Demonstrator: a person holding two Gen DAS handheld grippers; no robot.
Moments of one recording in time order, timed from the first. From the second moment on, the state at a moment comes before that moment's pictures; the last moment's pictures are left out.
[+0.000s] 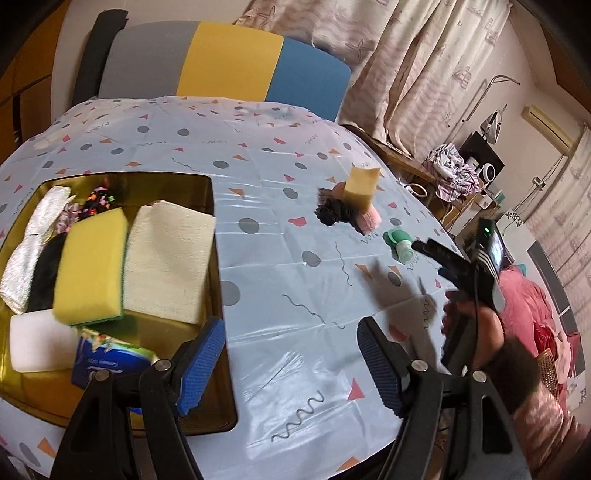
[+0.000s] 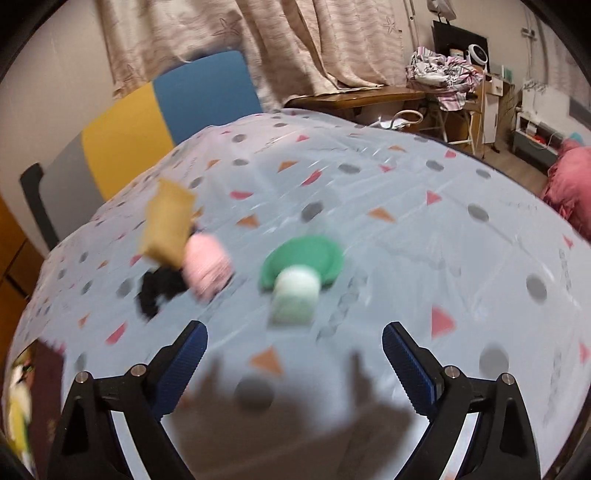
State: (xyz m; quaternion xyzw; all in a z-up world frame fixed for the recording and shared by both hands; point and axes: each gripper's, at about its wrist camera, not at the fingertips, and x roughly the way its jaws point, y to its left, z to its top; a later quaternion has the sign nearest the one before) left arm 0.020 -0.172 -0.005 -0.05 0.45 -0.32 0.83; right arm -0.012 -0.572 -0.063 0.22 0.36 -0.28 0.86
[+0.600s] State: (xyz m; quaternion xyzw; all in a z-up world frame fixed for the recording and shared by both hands) left arm 0.050 -0.256 -0.004 -0.02 0.47 -0.35 0.81; right arm 0.050 -0.601 -0.107 0.17 0.41 -0.25 0.86
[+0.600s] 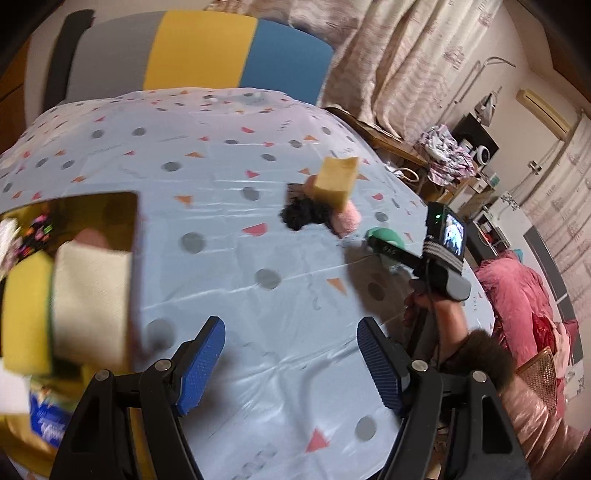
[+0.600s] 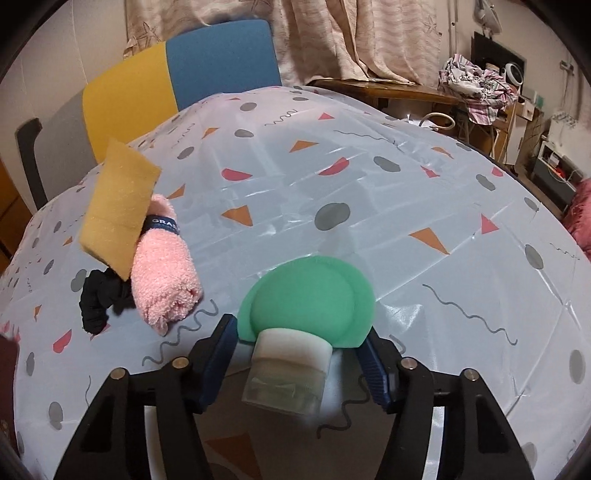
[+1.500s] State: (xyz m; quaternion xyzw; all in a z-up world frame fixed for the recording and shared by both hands) left arm 0.186 -0.476 -0.037 0.09 0.46 -0.37 0.80; right arm 0.036 -0.609 -0.107 0.21 0.36 -0.23 0.88
